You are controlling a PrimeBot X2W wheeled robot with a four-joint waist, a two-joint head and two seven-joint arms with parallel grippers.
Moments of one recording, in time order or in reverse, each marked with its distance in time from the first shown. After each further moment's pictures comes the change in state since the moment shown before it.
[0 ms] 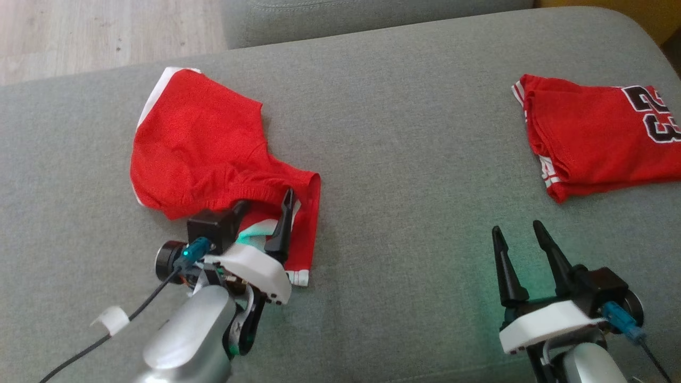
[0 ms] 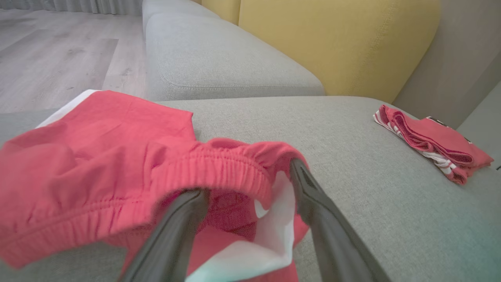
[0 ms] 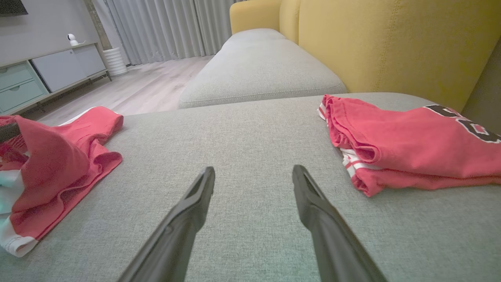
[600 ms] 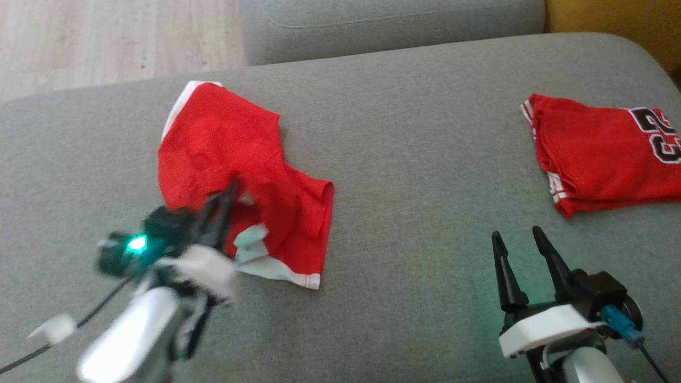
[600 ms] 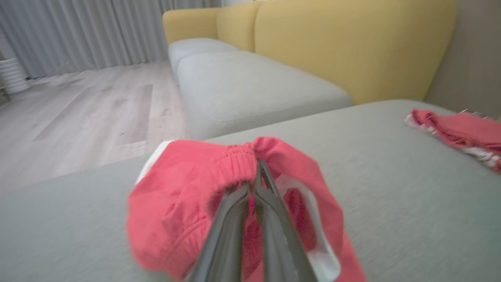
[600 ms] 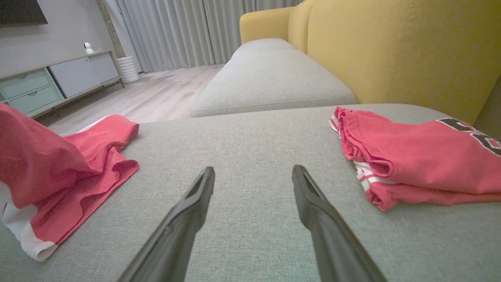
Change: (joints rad) left arm 0.017 0.182 -0.002 -0.186 0.064 0.050 0.052; right arm 0.004 0.000 0.000 0.020 0.003 0.000 -0.006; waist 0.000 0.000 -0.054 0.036
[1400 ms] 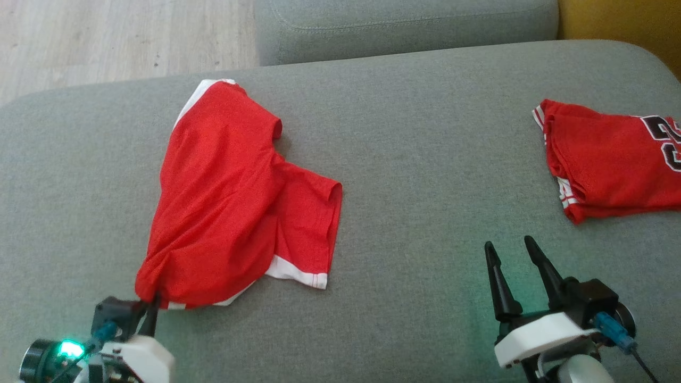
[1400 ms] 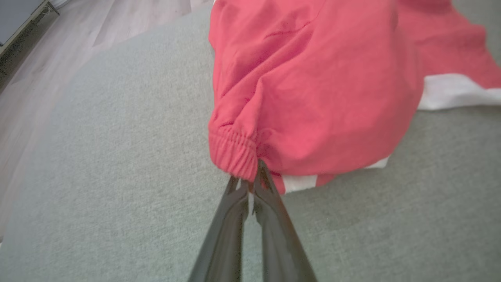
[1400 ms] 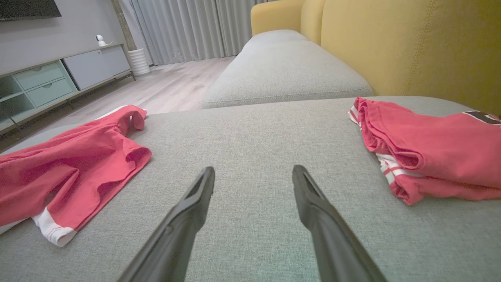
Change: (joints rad) left arm 0.309 0.270 0.007 -0.107 -0.015 0.137 0.184; right arm 0.019 0.000 0.025 0.011 0.007 0.000 0.001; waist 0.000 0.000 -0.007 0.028
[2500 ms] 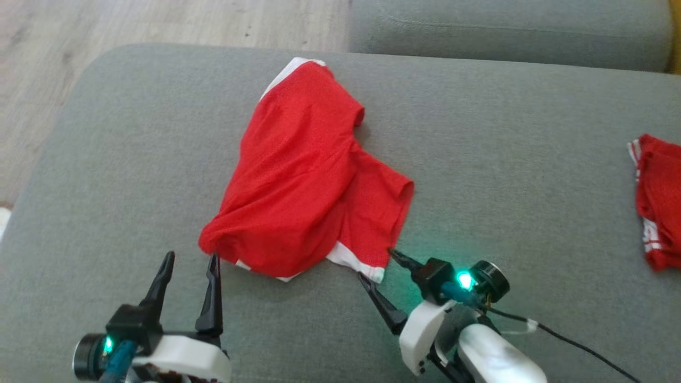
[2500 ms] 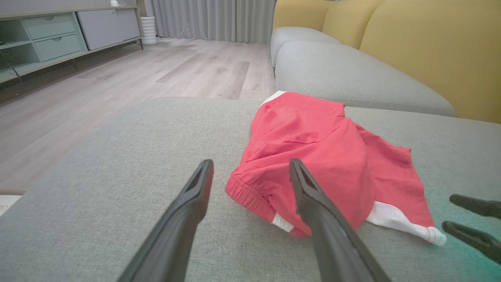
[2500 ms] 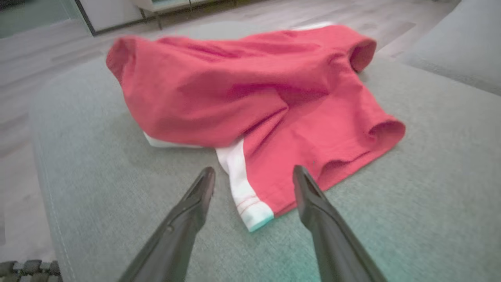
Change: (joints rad) left arm 0.065 -0.169 0.075 -0.202 -0.042 0.093 -0.280; right arm -0.293 -0.005 0.498 0.305 -0.008 0.000 0.100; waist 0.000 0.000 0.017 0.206
